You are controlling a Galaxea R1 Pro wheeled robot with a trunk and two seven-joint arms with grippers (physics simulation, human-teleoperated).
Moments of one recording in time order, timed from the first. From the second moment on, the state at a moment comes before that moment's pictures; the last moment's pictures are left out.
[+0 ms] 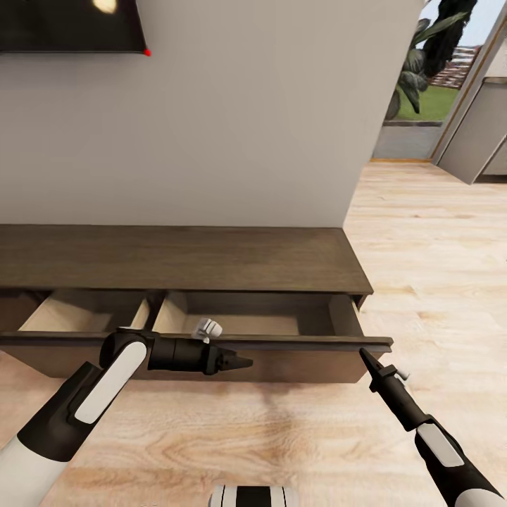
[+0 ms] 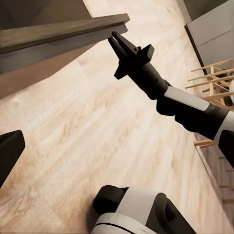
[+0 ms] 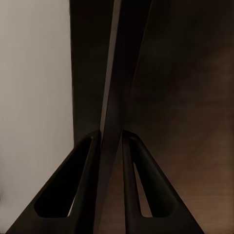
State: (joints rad) left arm -0.63 0.30 -0.45 -1.54 0.87 1.05 -0.50; right arm -0.50 -0.22 -0.20 -0.56 -1.17 0.40 0.91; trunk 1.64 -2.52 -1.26
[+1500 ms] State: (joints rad) left arm -0.63 0.30 -0.45 -1.54 0.87 1.05 -0.50; right arm -0.50 -0.22 -0.19 -0.56 -1.17 0.39 0.92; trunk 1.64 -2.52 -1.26
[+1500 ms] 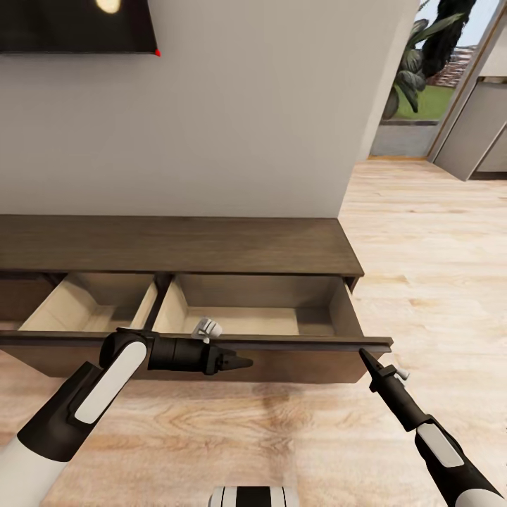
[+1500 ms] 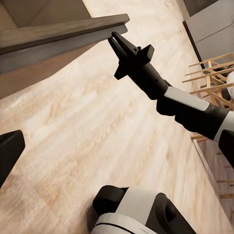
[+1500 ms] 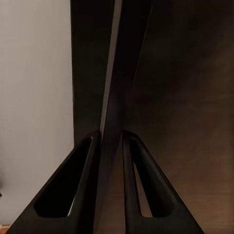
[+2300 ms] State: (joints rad) left arm -0.63 0.30 -0.45 -1.54 0.87 1.05 -0.50; right arm -0.50 -0.22 -0.19 -0.56 -1.17 0.39 0.92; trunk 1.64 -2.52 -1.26
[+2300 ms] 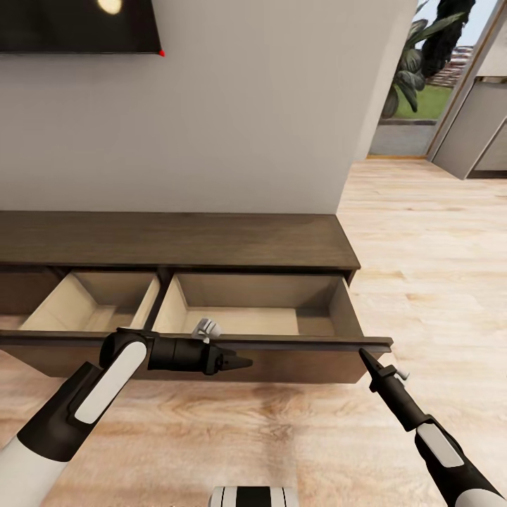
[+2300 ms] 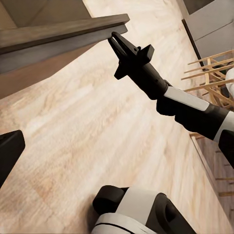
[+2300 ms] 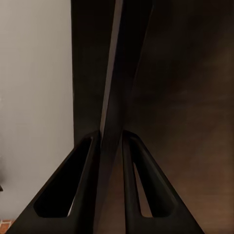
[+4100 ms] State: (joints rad) left arm -0.63 0.30 -0.45 -1.54 0.87 1.05 -0.50; right arm -0.50 -0.22 -0.19 -0.56 -1.18 0.40 0.91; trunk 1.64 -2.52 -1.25
